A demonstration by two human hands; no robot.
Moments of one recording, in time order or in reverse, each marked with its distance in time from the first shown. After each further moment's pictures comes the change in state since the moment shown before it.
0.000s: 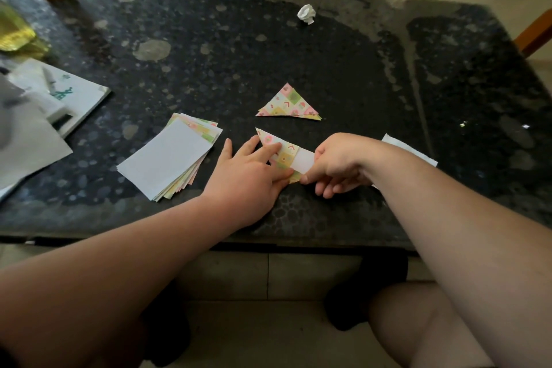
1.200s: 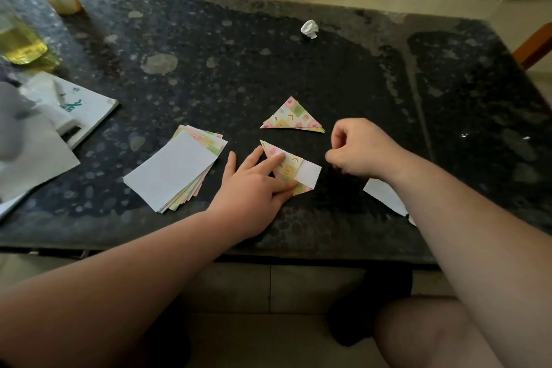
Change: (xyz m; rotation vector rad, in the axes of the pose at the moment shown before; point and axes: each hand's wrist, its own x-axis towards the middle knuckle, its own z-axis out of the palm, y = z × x) left_hand -0.002 -0.003 0.000 -0.228 0.008 -0.012; right_hand -0.005 0.008 -0.021 -0.112 0.530 -0.289
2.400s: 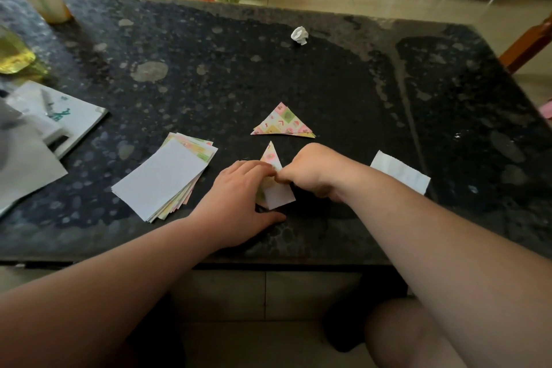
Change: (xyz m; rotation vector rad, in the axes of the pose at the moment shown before) left_hand -0.003 -0.009 -0.003 -0.103 0.131 0.080; right_hand -0.011 -0.041 0.030 0.166 -0.266 0.200
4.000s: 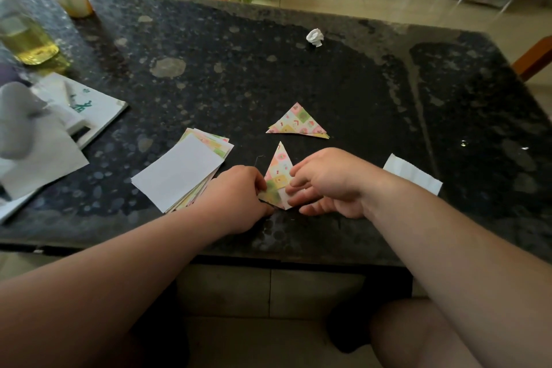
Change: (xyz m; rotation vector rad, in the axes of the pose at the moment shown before) left_hand -0.001 -0.001 -0.026 -0.077 -0.172 -0.411; right_hand -0.030 -0.005 0.006 0.466 -0.226 0.076
